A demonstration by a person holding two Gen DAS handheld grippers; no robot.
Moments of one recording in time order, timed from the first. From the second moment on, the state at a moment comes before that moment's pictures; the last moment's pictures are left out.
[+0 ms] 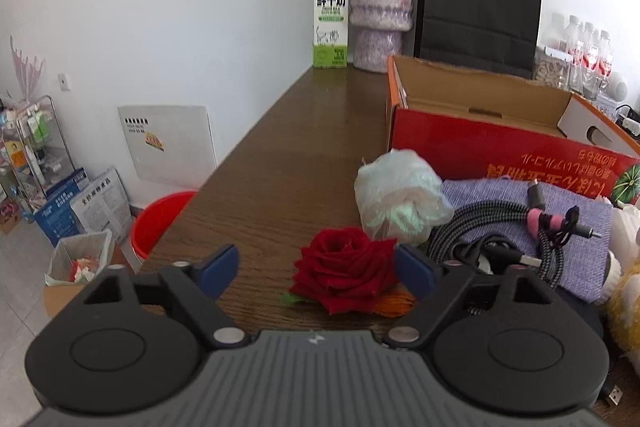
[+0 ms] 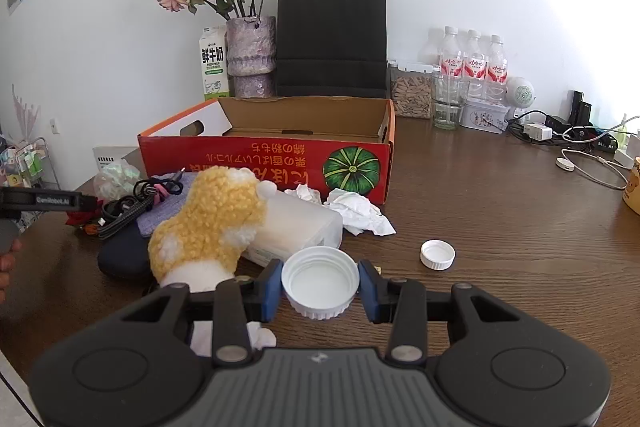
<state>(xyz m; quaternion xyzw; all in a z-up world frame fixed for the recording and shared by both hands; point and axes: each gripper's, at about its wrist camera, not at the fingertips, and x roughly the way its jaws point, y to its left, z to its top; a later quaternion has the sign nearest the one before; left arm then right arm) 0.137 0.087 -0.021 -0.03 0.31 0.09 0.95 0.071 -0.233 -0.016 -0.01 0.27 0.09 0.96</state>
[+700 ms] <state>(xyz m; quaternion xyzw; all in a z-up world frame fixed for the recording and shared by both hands) 0.106 0.087 0.020 -0.05 0.22 0.06 0.97 0.072 -0.238 -0.004 -0.01 0.24 0.08 0.97</state>
